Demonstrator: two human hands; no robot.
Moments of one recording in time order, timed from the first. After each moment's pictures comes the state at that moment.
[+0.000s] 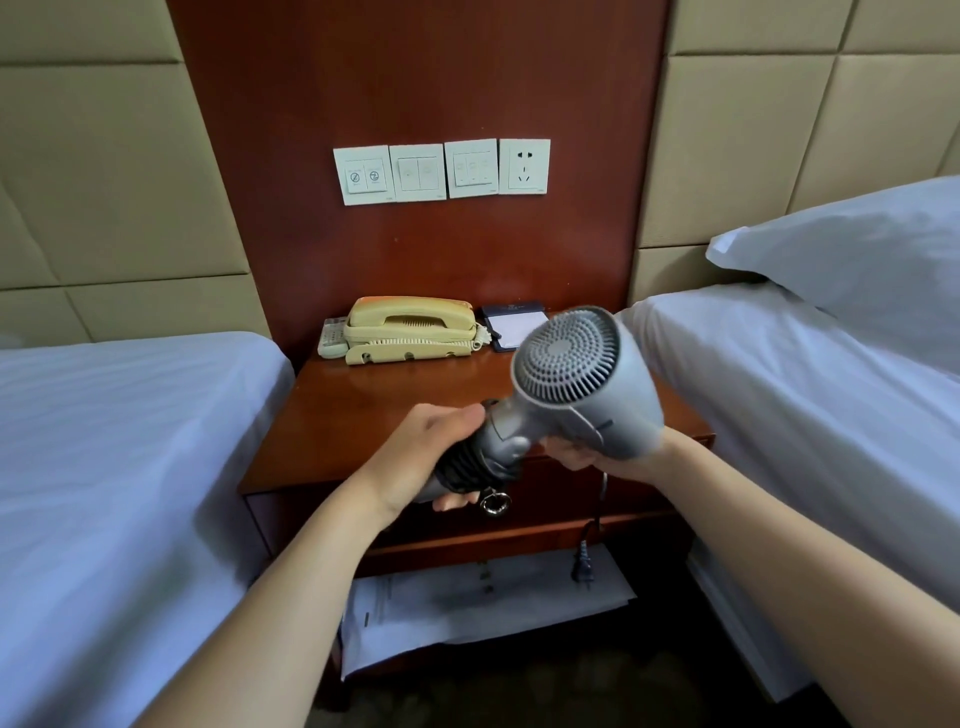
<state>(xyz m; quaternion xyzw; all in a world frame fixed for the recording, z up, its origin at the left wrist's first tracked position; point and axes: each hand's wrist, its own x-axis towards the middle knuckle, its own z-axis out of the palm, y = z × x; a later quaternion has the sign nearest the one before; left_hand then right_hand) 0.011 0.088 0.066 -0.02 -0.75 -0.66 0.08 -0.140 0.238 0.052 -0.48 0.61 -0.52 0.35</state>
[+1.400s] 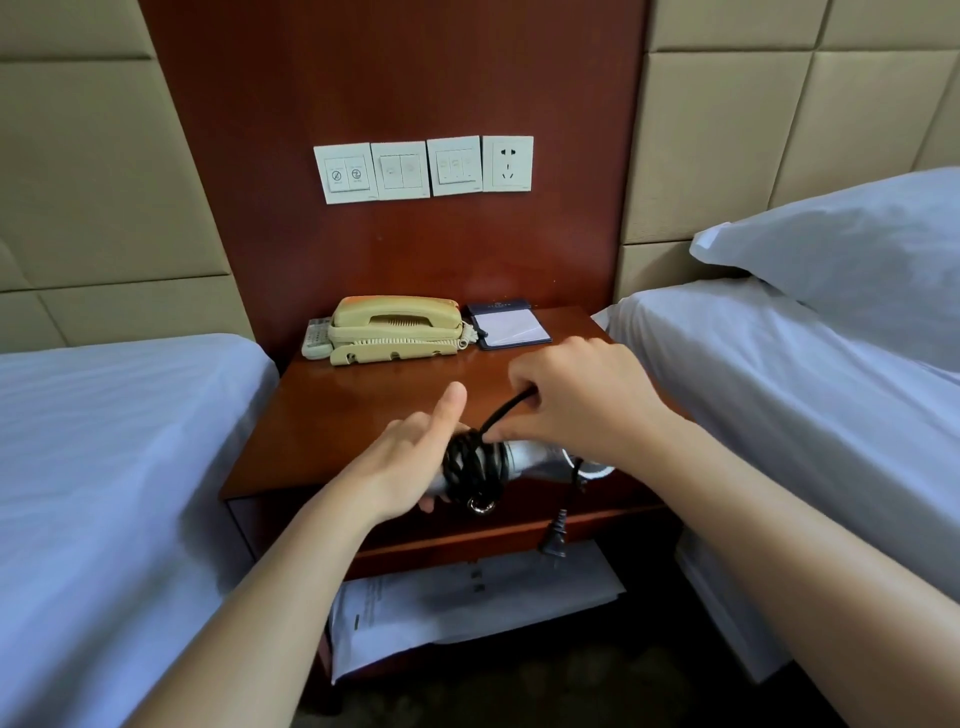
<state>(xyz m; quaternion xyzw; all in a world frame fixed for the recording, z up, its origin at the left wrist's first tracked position) 0.019 0.103 0.082 0.17 -0.92 -0.35 0.06 -0.083 0.245 0.115 -0.49 0.84 -0.11 -0.21</state>
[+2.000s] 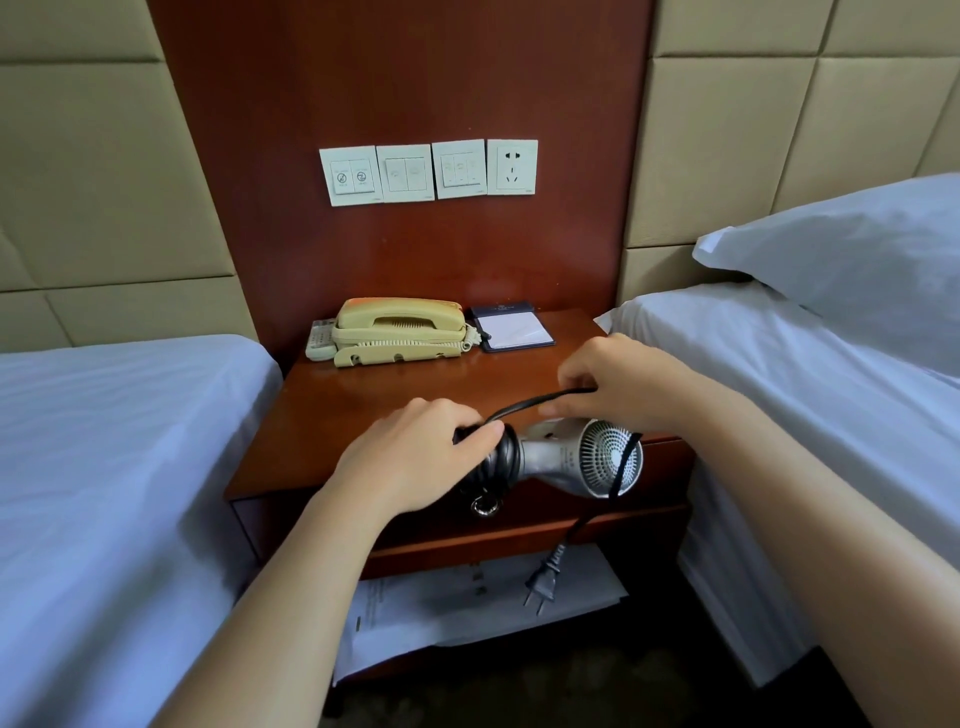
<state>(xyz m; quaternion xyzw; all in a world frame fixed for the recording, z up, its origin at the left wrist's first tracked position) 0.010 0.103 0.089 0.12 -0.98 -0.16 0.10 -0.131 0.260 0.116 -0.48 0.86 -0.14 -0.06</state>
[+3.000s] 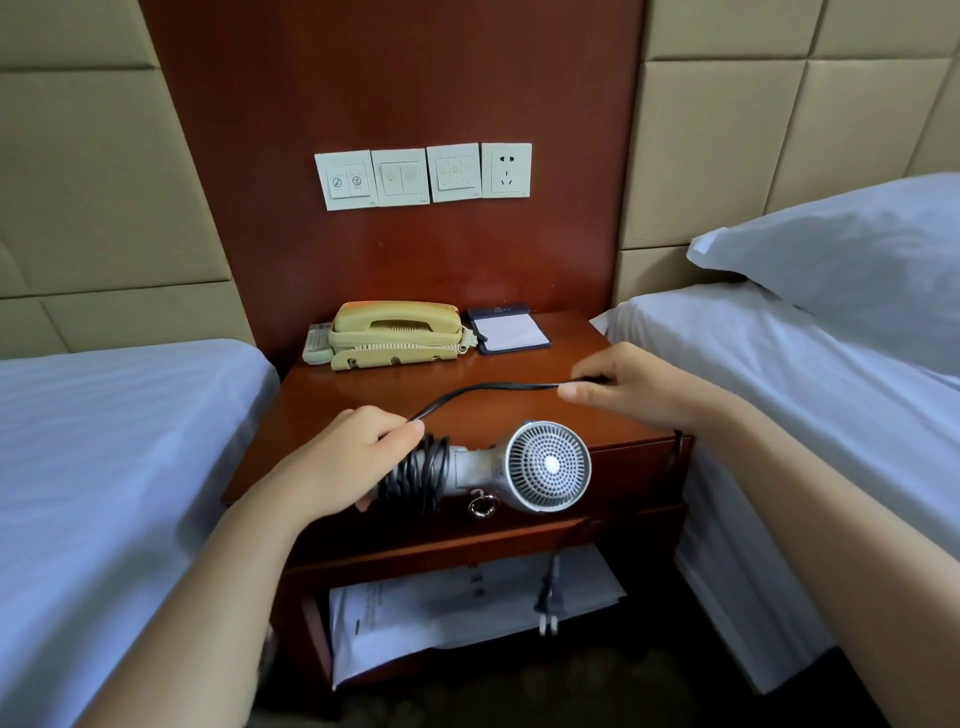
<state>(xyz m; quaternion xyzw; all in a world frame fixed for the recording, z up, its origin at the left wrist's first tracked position) 0.030 0.056 0.079 0.11 -0.94 -0.29 0.12 -0.161 0.274 0.097 -0.54 0.78 -0.31 0.02</state>
